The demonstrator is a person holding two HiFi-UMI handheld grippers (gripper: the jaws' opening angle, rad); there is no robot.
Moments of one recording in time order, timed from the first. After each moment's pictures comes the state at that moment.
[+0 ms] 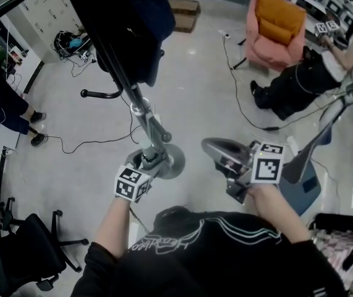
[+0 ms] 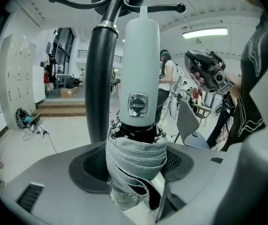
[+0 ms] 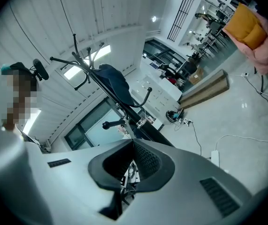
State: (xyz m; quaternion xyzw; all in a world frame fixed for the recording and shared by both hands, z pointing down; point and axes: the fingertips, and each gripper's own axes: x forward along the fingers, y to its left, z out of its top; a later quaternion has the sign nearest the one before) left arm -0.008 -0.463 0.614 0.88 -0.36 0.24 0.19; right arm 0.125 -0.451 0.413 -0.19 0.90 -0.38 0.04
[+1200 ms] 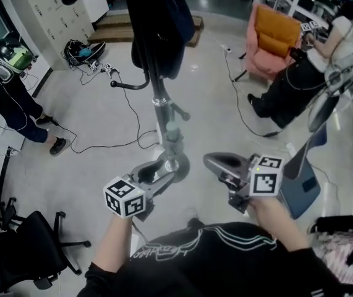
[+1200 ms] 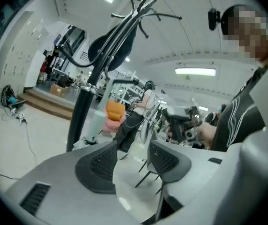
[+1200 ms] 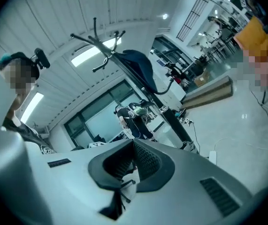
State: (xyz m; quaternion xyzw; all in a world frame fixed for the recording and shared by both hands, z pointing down) left arm -0.017 -0.327 0.471 0.92 -0.28 0.07 0.25; right arm 0.079 -0.331 0.392 -0.20 0.92 -0.34 0.00
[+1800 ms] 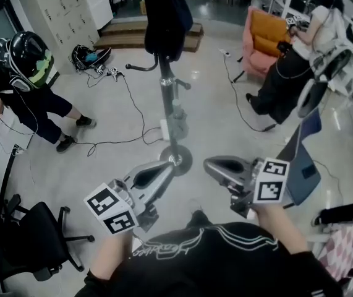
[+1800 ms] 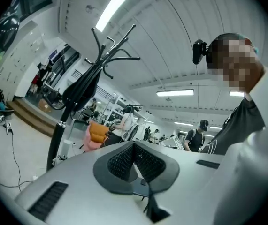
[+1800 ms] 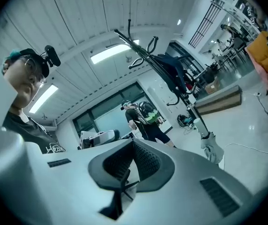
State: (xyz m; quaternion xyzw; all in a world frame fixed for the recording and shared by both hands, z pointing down) left arm -0.028 -0.165 0.303 0.95 -0.25 -0.07 0.19; right arm 0.053 -0.174 0.334 -0.18 0.94 -0.28 0.02
